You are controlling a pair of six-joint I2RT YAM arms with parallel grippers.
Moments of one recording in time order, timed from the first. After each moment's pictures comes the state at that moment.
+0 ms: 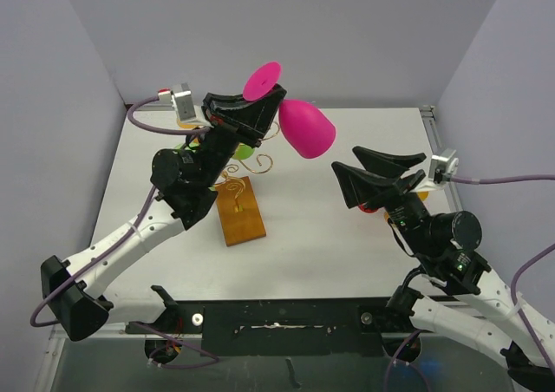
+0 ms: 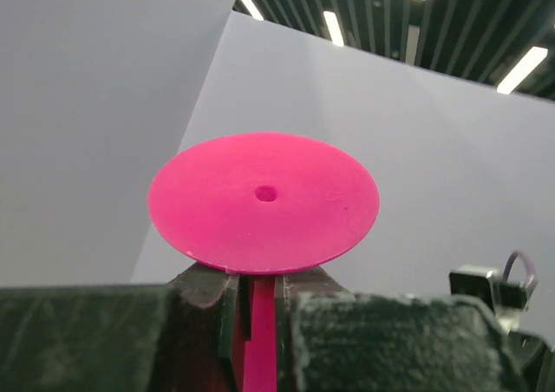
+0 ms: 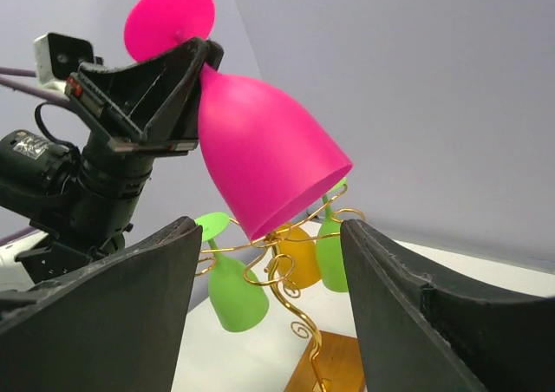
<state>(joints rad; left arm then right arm) -0.80 1.27 1.21 0.84 0.00 -0.65 0.91 0.64 0.89 0.22 0.21 0.25</state>
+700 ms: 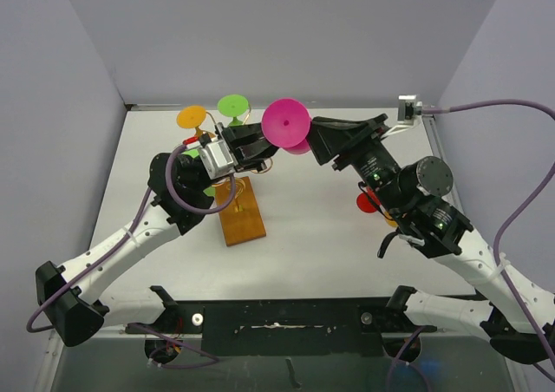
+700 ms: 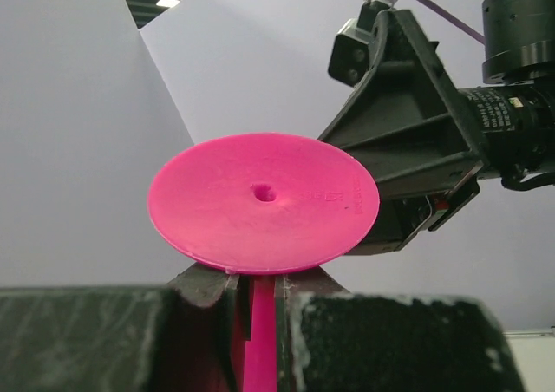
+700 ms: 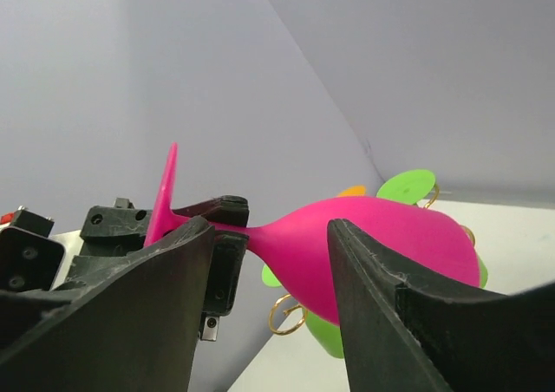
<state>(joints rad) -0.80 1.21 1.16 0.80 0.47 0.09 0.91 0.96 1.29 0.06 0.22 0.55</state>
